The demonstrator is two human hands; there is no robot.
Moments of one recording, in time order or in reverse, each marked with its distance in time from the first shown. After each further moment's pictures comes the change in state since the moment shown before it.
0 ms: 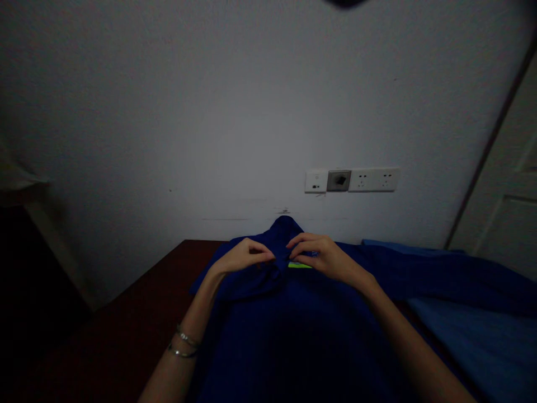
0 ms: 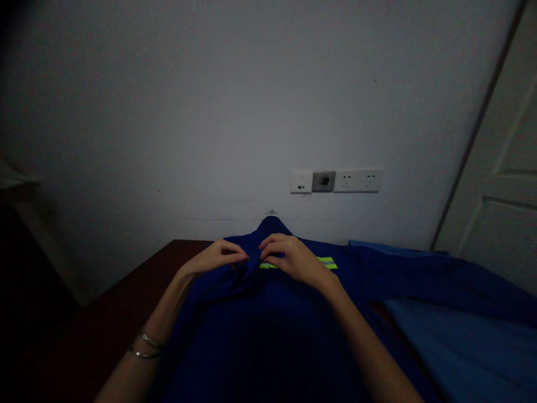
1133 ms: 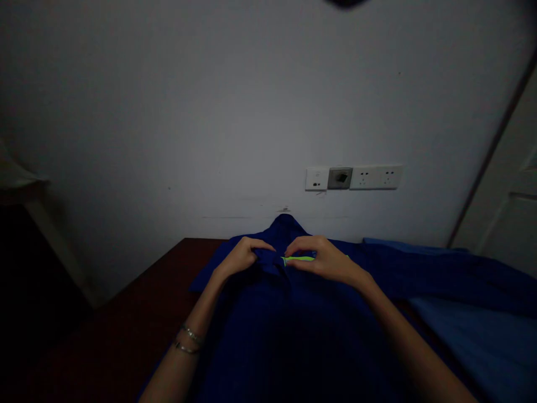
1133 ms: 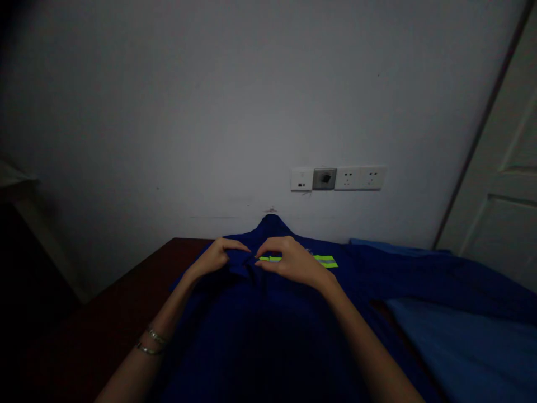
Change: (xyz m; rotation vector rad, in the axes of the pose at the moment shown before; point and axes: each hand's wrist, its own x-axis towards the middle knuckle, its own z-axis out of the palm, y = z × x) left_hand 0.009 -0.020 0.005 0.199 0.170 0.208; right_hand 0.003 -0.003 0.007 0.110 -0.034 0.105
